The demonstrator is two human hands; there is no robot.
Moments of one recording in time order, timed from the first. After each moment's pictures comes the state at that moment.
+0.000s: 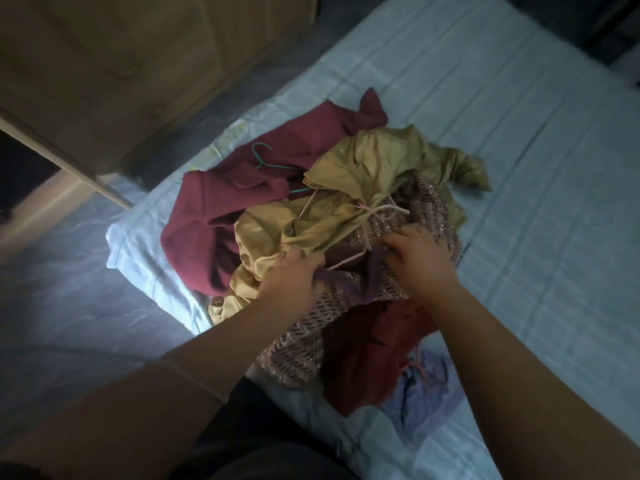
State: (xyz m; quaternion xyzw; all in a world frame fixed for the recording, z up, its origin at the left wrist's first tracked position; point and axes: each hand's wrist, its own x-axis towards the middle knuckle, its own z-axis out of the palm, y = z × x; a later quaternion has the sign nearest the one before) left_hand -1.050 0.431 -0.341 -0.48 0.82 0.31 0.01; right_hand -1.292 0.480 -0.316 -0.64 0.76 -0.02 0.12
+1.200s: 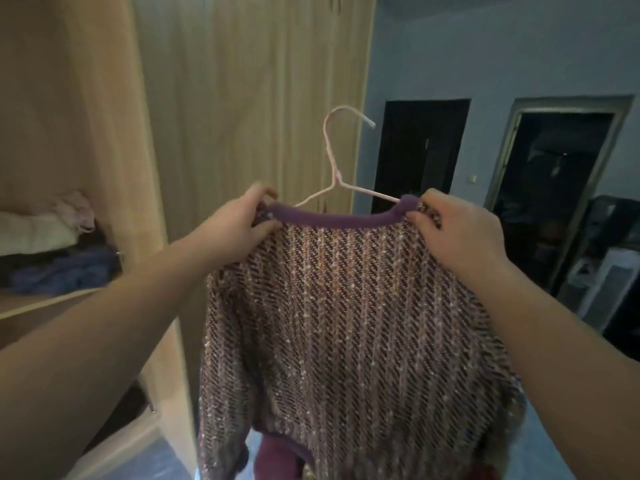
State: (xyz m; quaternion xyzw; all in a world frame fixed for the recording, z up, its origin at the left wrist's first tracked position) left_hand -0.763 0.335 0.149 -0.37 0.84 0.06 -0.39; right_hand -1.101 0.468 0.162 -0.61 0.64 -0.33 -0.33
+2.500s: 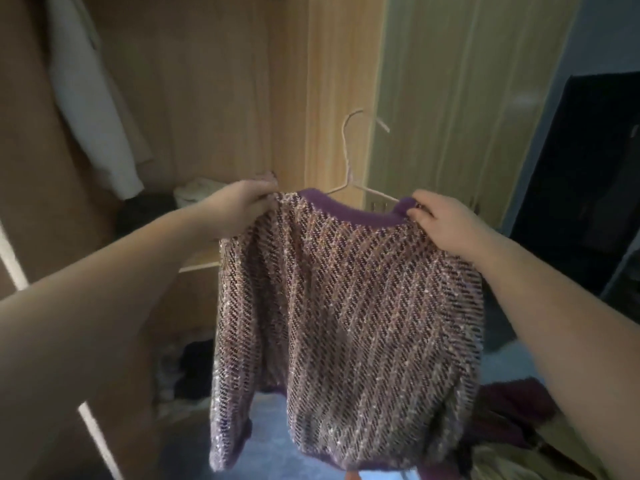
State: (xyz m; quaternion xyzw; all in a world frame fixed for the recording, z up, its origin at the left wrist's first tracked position) left_hand -0.354 0.381 0.150 -0.55 0.79 0.00 -0.29; right_hand -0.730 0.347 0.142 -0.82 0.50 -0.28 -0.04
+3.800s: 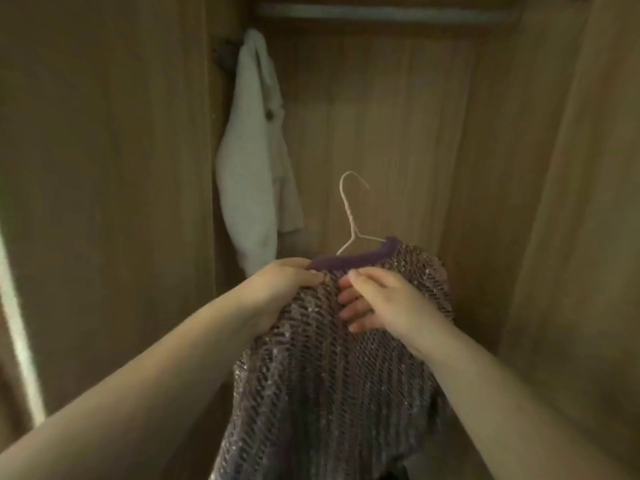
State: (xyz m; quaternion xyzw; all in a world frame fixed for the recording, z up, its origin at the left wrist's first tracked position) left_hand -0.104 0.155 0.158 -0.57 0.42 0.36 -0.61; right_hand -0.266 0.053 0.155 -0.77 0.23 -0.30 0.52
